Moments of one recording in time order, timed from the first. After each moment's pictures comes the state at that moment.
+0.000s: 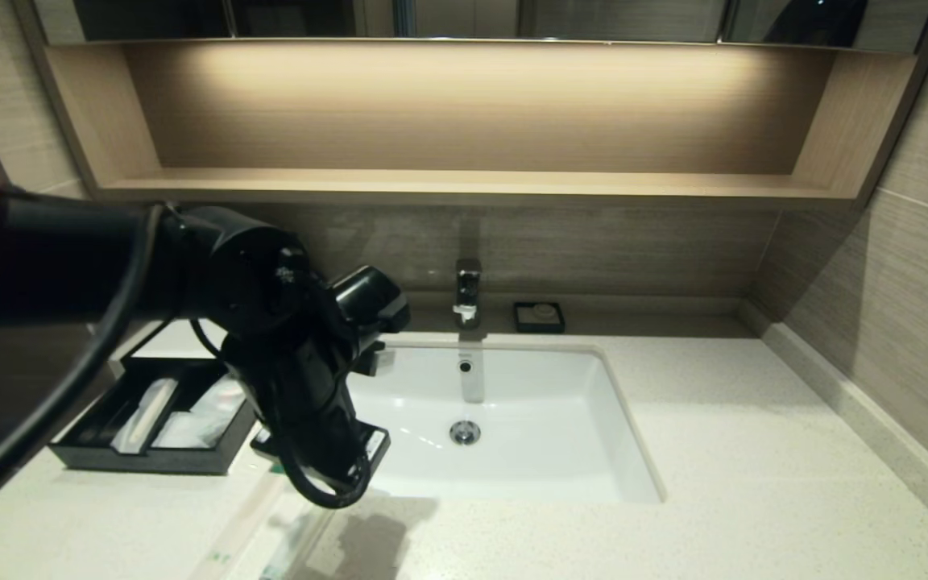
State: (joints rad) left arm -0.61 1.92 -1.53 0.97 0.01 -0.22; right arm 0.00 0.00 0.00 0.00 0.00 0.00
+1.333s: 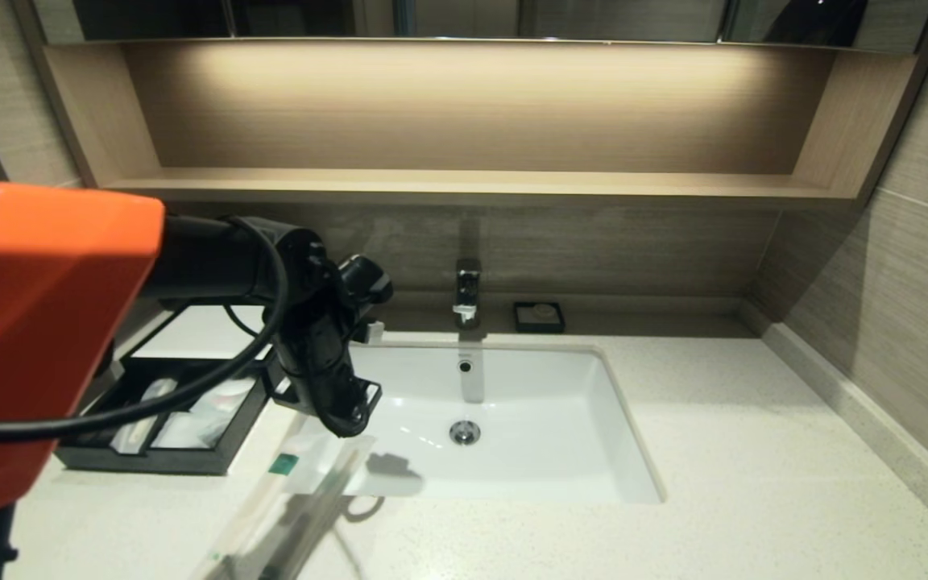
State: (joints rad) left arm -0.44 2.15 -1.75 0.95 0.05 -0.10; right arm 0.00 0.00 0.00 0.00 0.00 0.00
